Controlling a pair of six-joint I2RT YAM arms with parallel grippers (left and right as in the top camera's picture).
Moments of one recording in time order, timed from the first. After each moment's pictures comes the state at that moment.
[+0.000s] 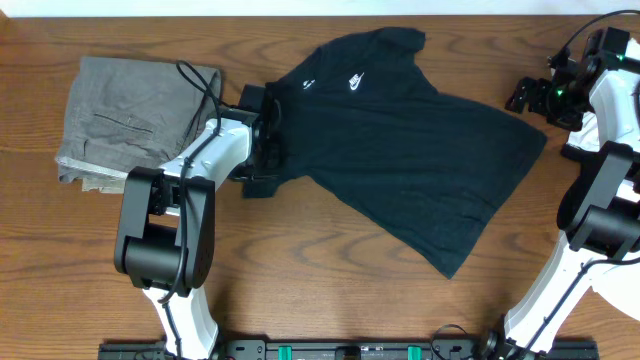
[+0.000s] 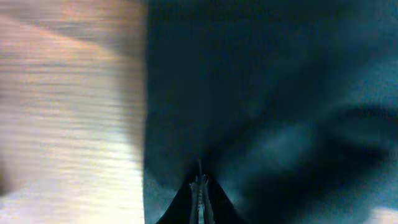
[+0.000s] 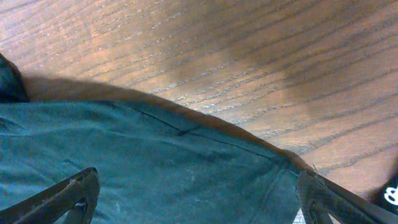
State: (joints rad) left arm -0.23 1.99 1.28 -0.78 -0.09 -0.26; right arm -0.34 2.24 1.87 -0.95 -0.26 -0.02
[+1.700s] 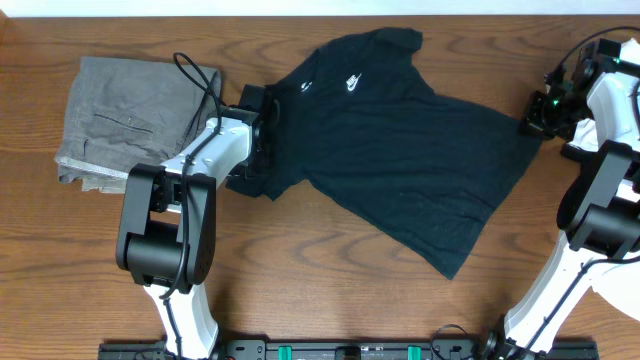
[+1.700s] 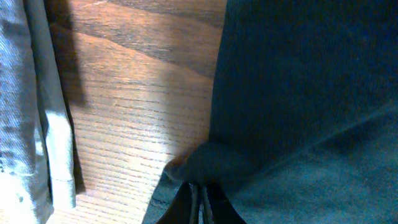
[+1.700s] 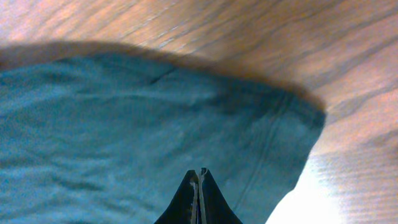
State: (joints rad) left arm -0.22 2.00 1.29 -0.78 -0.23 -0.25; right arm -0.34 2.25 1.83 -1.05 -0.24 0.07
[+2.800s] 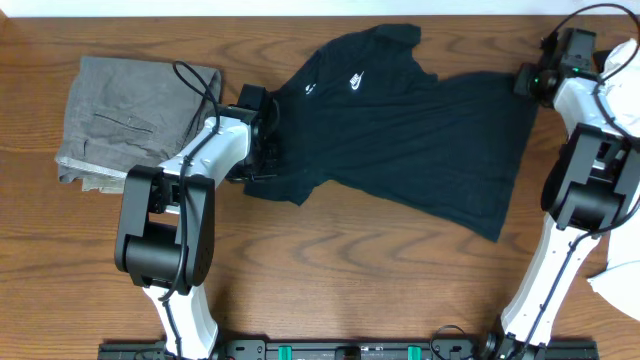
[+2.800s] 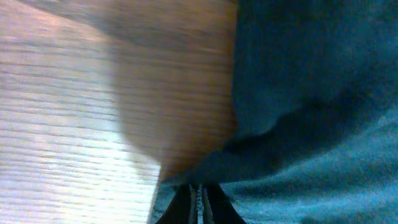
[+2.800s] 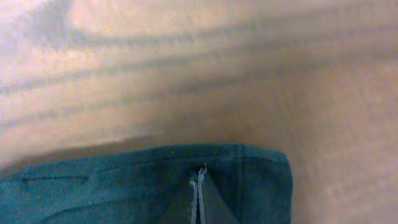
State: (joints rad) left arm -0.22 1.99 1.29 -0.81 0.00 -0.30; right arm -0.28 2.45 1.87 -0.37 -0.09 0.09
